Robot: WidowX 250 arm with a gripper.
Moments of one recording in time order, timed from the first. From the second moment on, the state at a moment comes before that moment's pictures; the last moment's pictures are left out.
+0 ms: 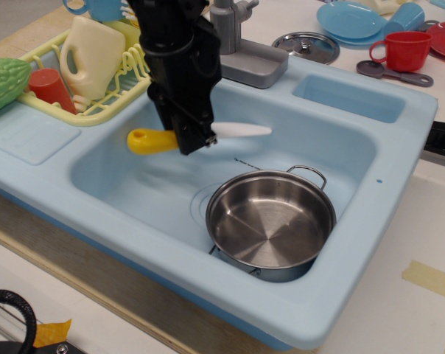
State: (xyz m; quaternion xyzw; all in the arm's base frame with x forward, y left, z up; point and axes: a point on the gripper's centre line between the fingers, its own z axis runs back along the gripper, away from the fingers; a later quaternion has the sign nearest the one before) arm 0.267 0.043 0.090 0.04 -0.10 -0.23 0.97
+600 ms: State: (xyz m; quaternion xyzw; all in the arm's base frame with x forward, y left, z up) arm 0.257 0.003 0.136 0.03 -0.20 -0.21 0.96
